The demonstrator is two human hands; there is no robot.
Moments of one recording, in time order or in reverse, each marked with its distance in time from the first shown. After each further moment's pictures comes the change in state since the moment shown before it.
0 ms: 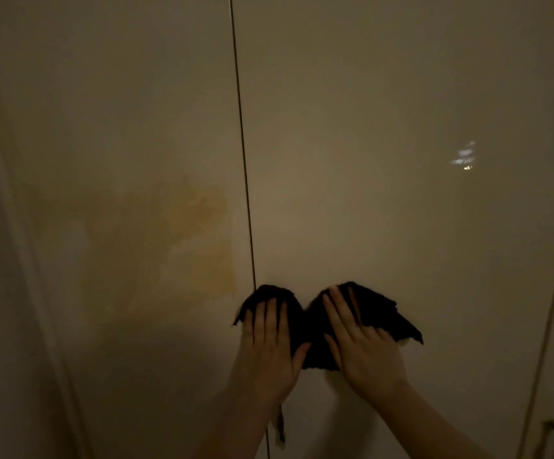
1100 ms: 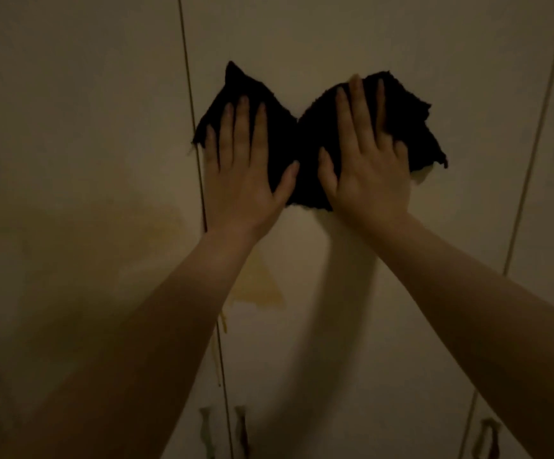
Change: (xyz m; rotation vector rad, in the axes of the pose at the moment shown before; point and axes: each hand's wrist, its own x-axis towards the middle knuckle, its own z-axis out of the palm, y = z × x) left_hand 0.214 0.022 -0.186 -0.044 0.503 0.039; right_hand 0.220 0.061 -0.140 -0.290 0.288 0.172
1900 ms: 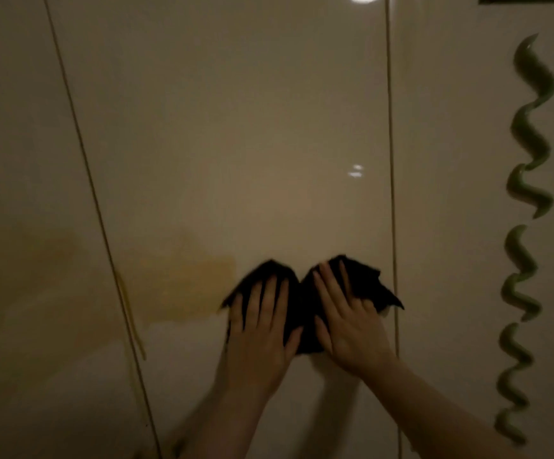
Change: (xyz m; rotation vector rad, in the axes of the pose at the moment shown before) left_hand -0.191 0.121 0.065 -0.062 -0.213 0.281; right_hand -0.228 0.094 0.017 0.047 -0.313 -0.080
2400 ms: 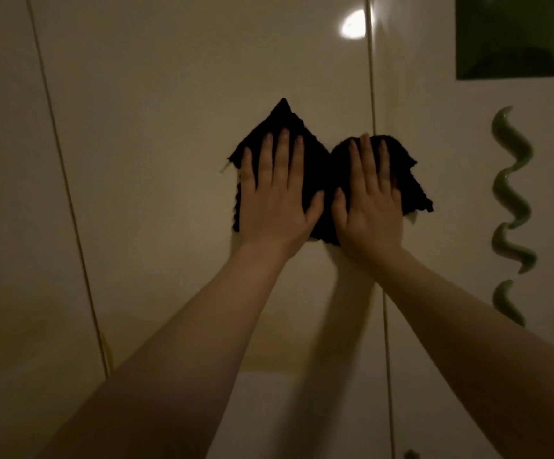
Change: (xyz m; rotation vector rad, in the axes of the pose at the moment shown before) left_hand 0.252 -0.021 -0.115 0.024 0.254 -0.066; right_hand 0.204 0.075 -0.112 -0.067 0.396 0.274
